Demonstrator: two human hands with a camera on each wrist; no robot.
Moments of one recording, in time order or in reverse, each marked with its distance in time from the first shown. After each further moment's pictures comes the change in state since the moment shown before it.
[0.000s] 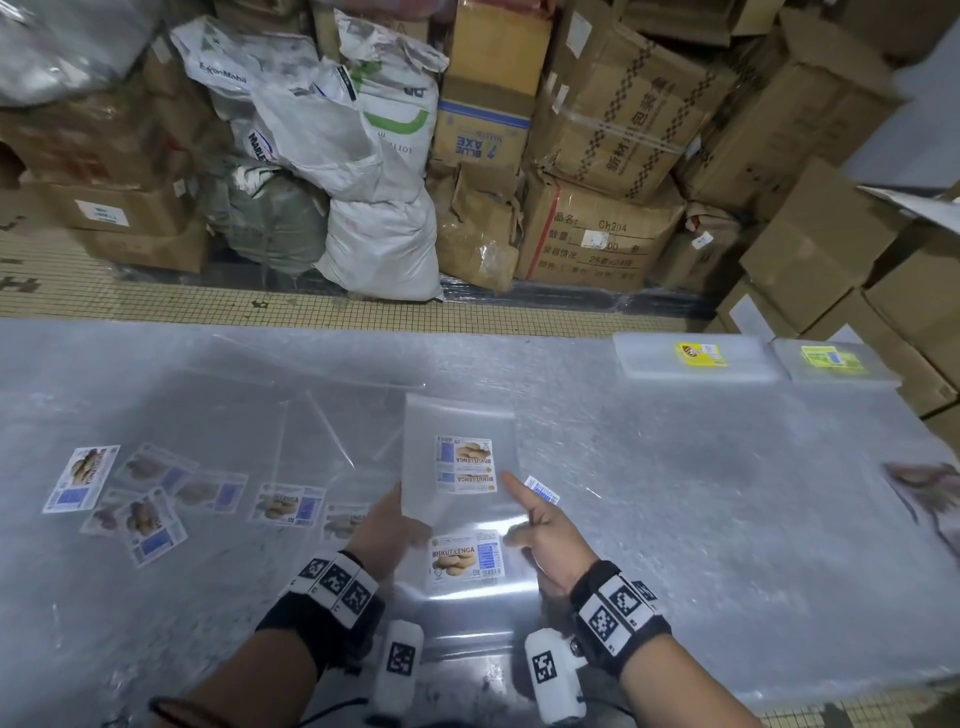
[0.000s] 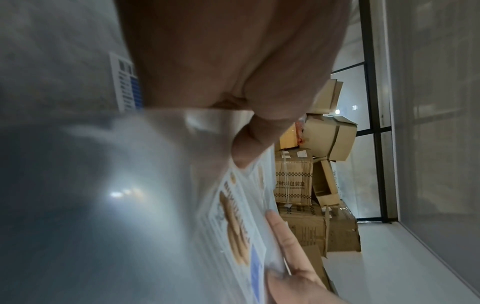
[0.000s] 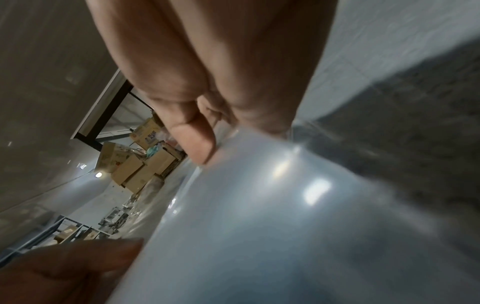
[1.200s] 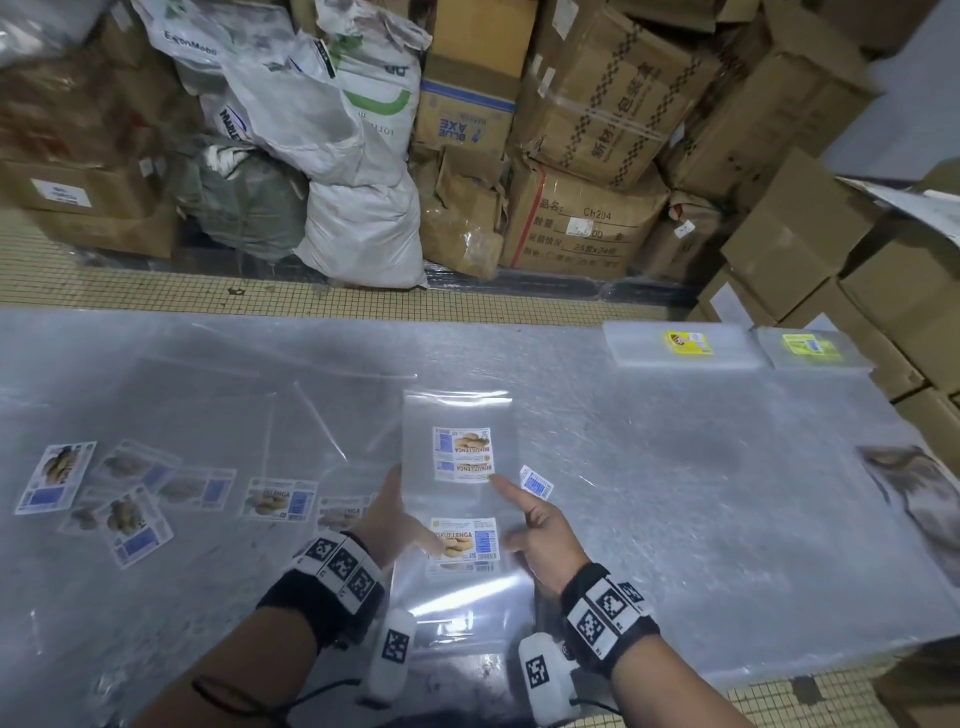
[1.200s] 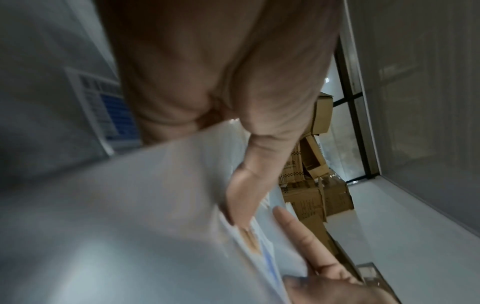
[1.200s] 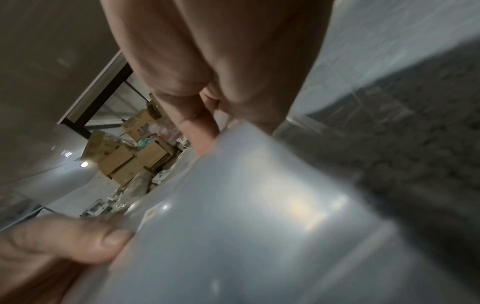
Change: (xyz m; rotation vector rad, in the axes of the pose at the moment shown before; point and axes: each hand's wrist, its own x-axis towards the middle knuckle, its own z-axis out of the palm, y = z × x) left_hand 0.013 -0.002 -0.008 0.349 -0.116 0.031; right_hand -0.001 0.019 0.003 0.076 0.066 -0.044
